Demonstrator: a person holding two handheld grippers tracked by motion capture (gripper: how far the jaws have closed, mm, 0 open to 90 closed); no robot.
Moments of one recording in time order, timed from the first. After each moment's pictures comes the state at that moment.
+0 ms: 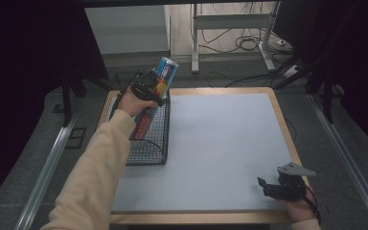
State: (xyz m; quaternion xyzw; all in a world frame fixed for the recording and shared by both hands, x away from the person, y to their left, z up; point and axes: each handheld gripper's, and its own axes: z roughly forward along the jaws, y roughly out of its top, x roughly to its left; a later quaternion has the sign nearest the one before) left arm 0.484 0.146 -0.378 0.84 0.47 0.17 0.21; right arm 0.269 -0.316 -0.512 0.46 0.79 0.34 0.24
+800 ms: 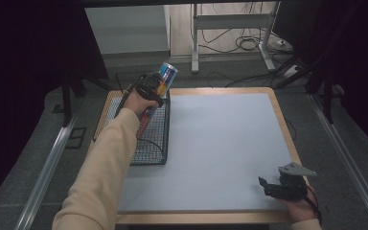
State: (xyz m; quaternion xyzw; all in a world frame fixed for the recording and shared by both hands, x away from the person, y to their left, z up) left arm 0.522 0.143 -0.412 0.85 0.48 0.17 0.15; right arm 0.269 -0.319 -0.512 0.46 0.78 0.34 0.24
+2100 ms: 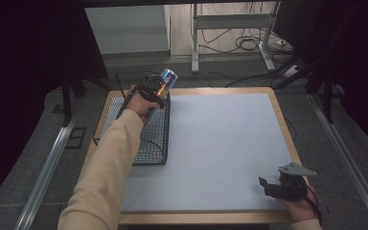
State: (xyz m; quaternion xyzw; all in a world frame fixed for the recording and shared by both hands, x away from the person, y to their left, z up) left arm 0.527 0.142 -0.425 0.85 0.47 0.19 0.14; right arm 0.269 -0.319 -0.512 0.46 0.78 0.34 0.24
